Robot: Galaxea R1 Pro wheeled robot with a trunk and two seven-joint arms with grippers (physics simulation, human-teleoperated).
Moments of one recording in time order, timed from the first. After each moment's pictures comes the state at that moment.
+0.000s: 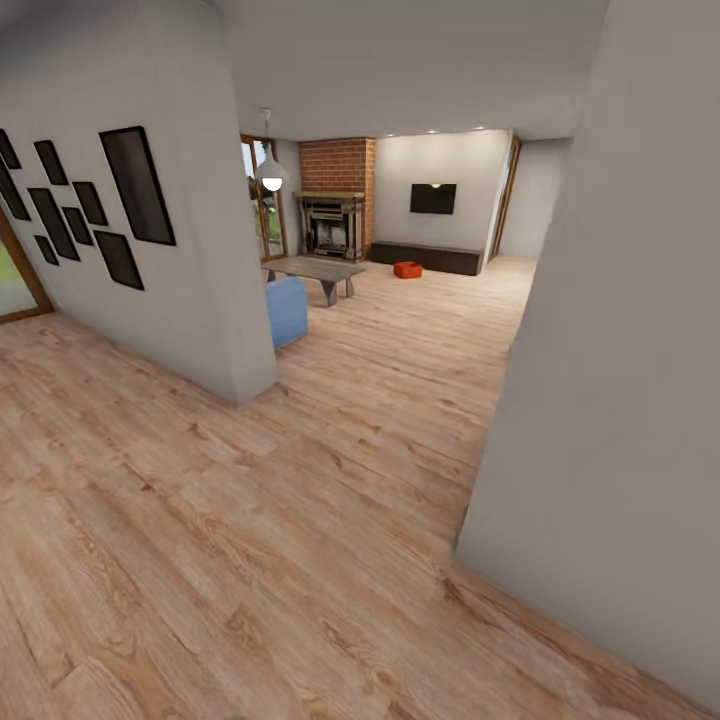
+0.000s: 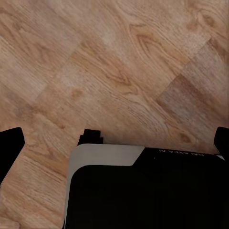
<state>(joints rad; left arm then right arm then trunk) -0.43 0.02 0.01 0.00 0.14 0.02 -0.04 -0.24 0.06 0.87 0.03 -0.81 -0.11 -0.10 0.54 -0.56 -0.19</state>
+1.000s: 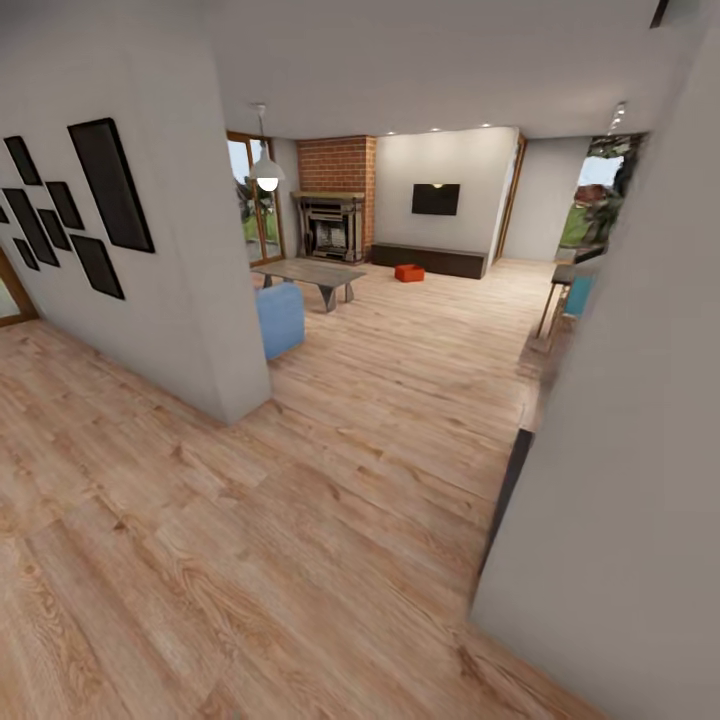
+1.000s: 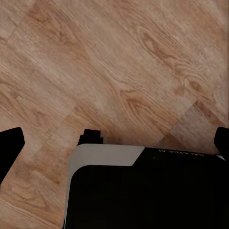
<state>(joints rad) -0.43 0.02 0.01 0.00 0.14 0.02 -0.04 -0.24 0.06 0.87 0.03 -0.81 -0.11 -0.10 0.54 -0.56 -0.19</state>
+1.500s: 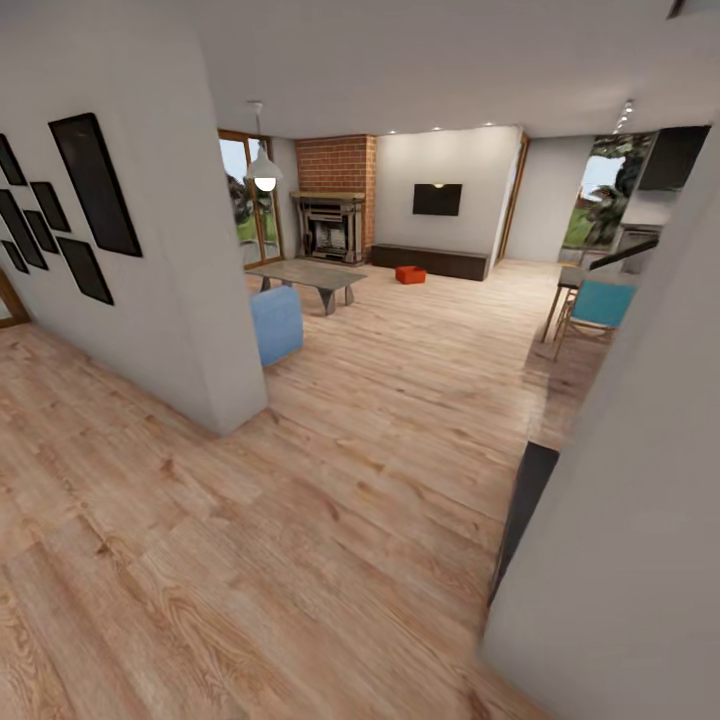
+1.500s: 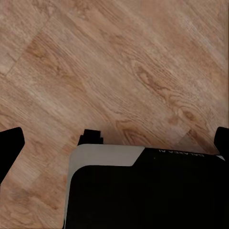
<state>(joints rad) -0.43 0.02 0.01 0.00 0.14 0.02 -0.04 -0.24 0.06 0.87 0.03 -0.81 -0.11 -0.10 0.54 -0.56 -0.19</state>
